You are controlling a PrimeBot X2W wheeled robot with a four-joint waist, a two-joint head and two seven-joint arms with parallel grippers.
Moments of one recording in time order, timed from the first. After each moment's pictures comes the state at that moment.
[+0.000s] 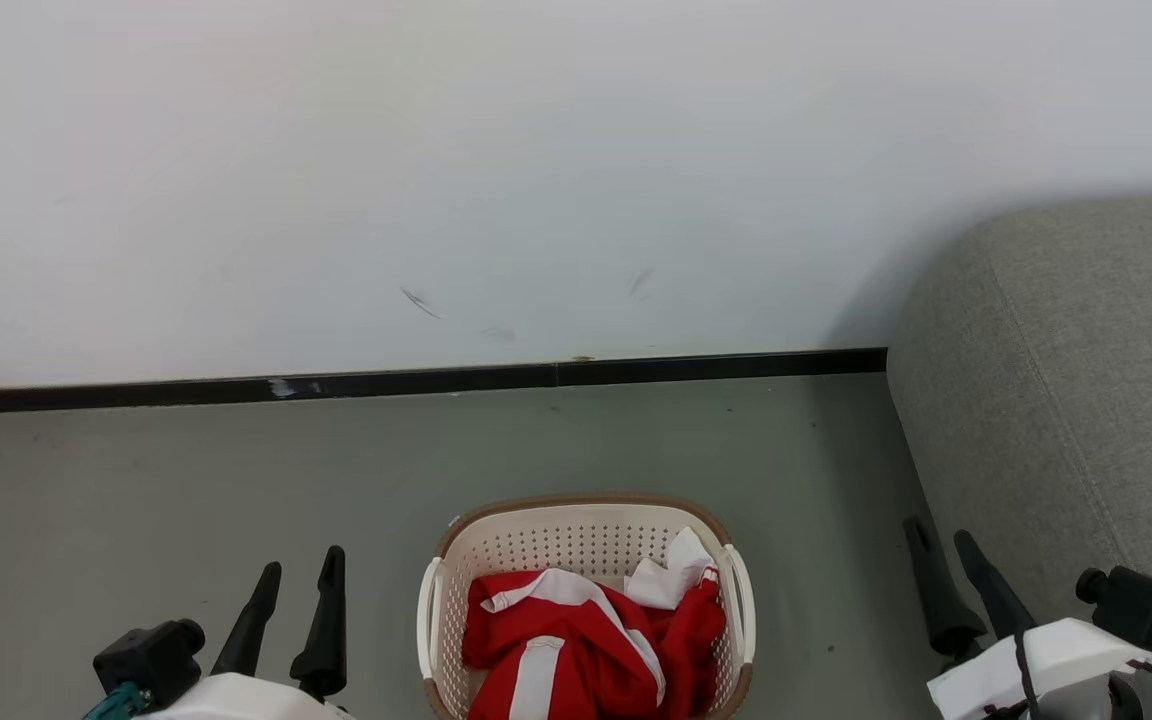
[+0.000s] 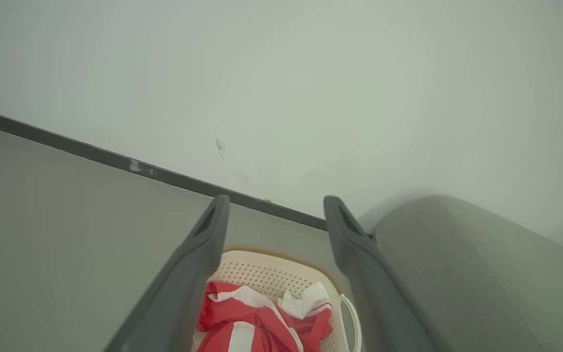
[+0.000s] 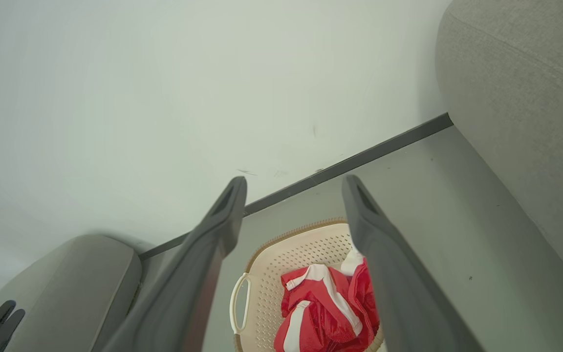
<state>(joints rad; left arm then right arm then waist) -0.01 0.03 -0.12 0.19 -0.66 -0.02 -0.13 0.00 -0.05 0.03 0.22 0.62 0.12 -0.14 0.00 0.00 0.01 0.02</state>
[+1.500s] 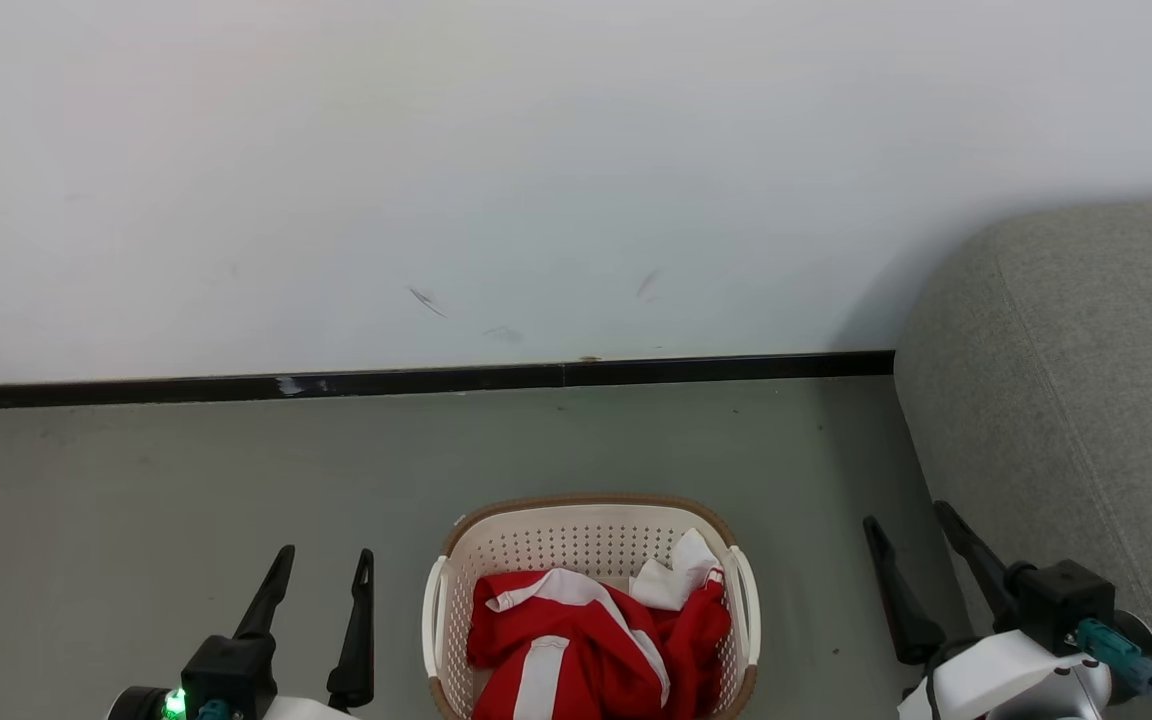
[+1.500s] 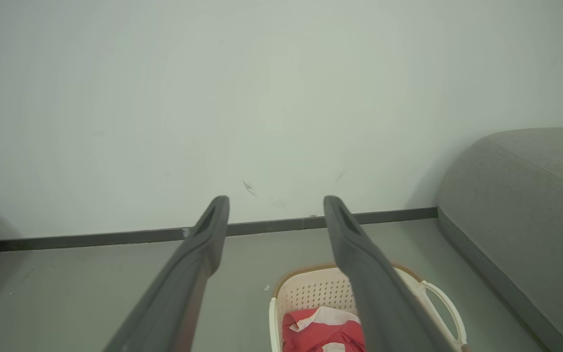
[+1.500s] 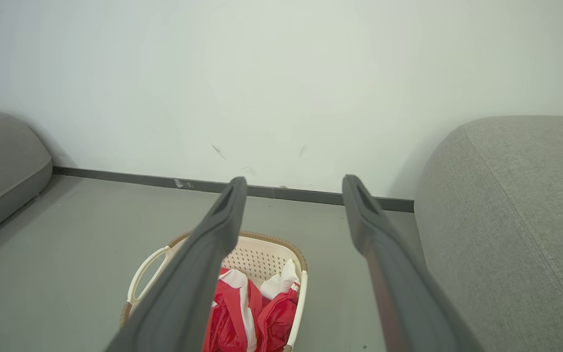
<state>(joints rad) -0.01 0.04 -0.17 0.19 -0.22 0.08 -0.25 0.00 -0.04 0.04 0.18 0.04 0.12 -0.25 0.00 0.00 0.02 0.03</state>
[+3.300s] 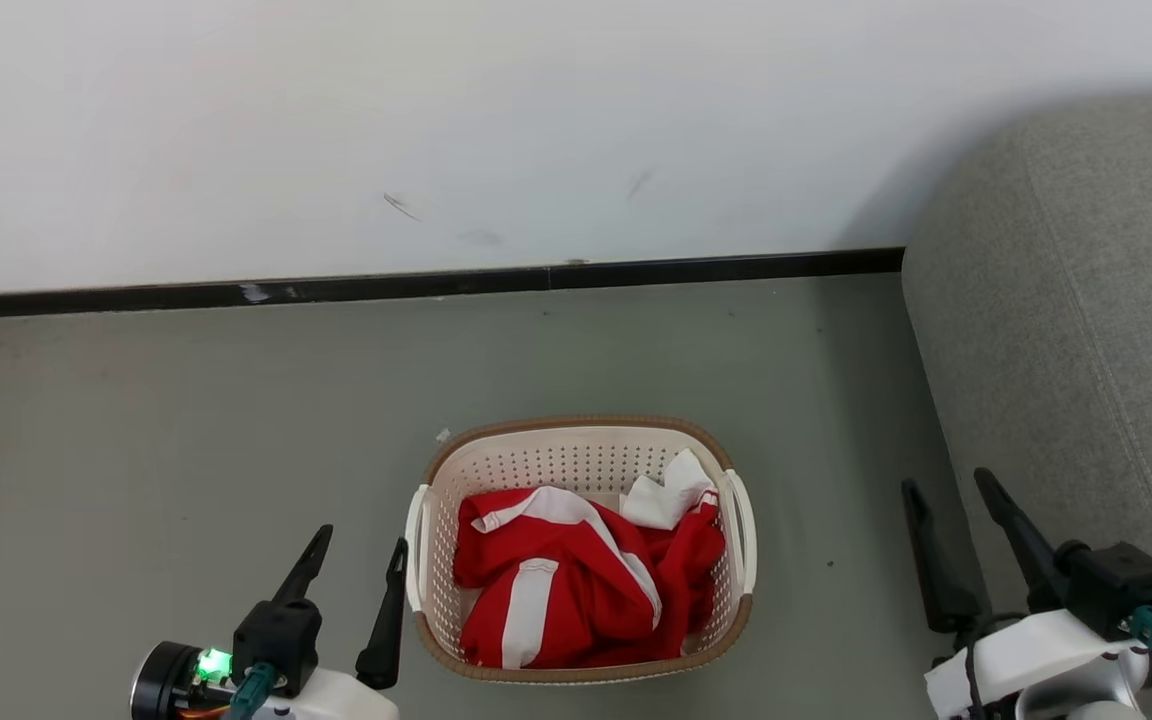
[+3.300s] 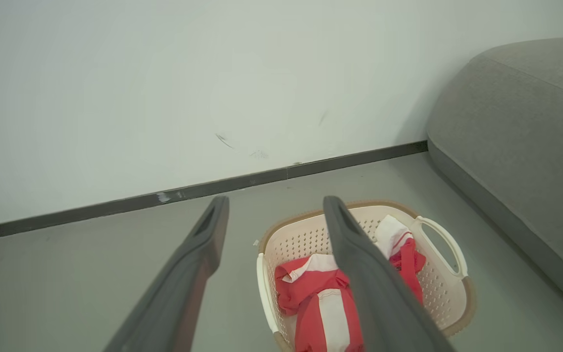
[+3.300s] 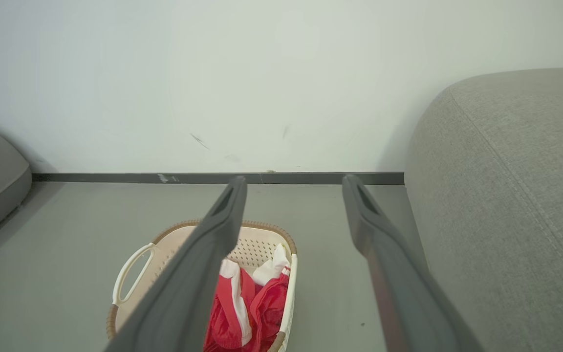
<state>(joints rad) -0.10 0.05 -0.22 0.30 -0.16 0.05 -0.25 0.00 -0.04 -0.01 0.11 0.08 0.12 -0.25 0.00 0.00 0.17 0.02</state>
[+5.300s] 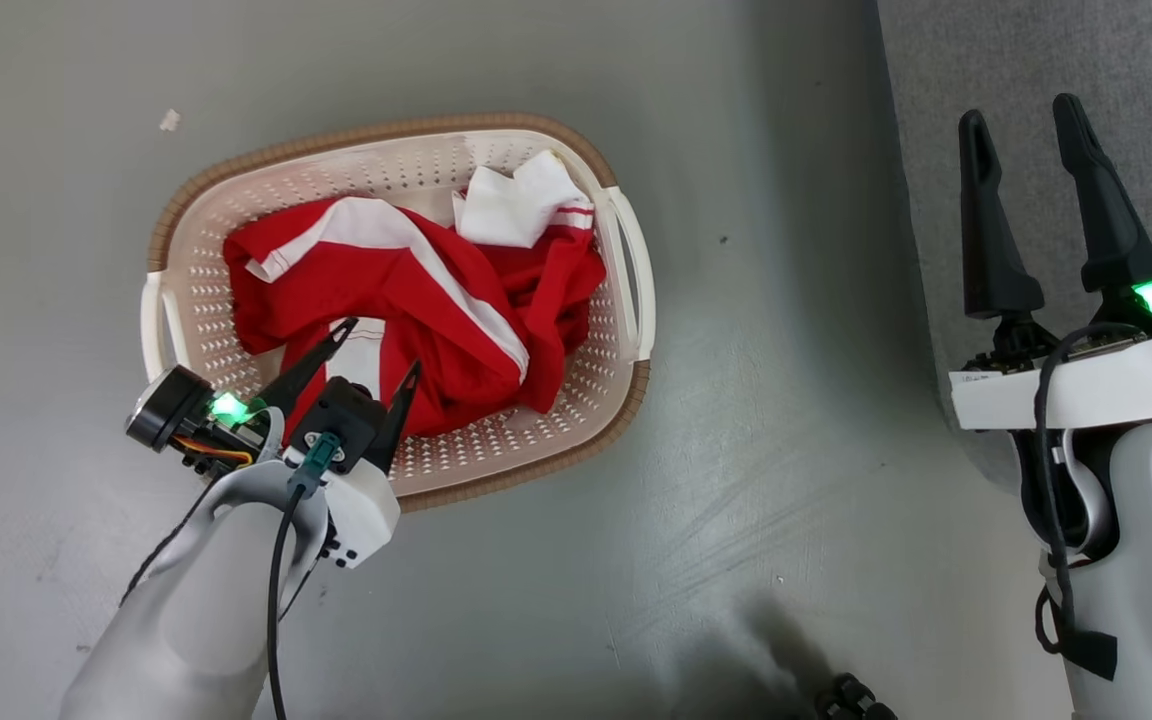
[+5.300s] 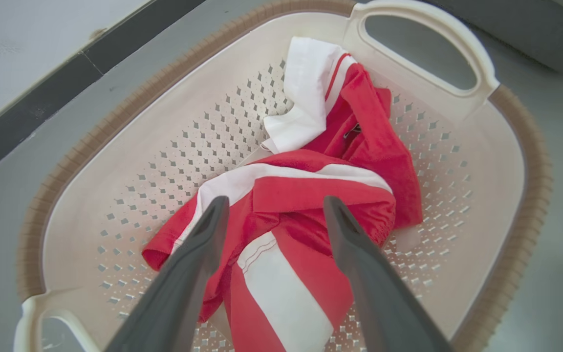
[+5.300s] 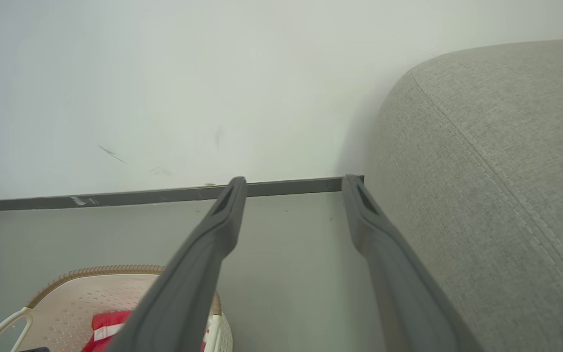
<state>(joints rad) -0.63 0.11 -0.41 0.70 0.09 -0.03 -0.25 -0.40 -0.04 -0.02 -0.06 0.16 0.12 -0.25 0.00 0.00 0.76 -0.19</state>
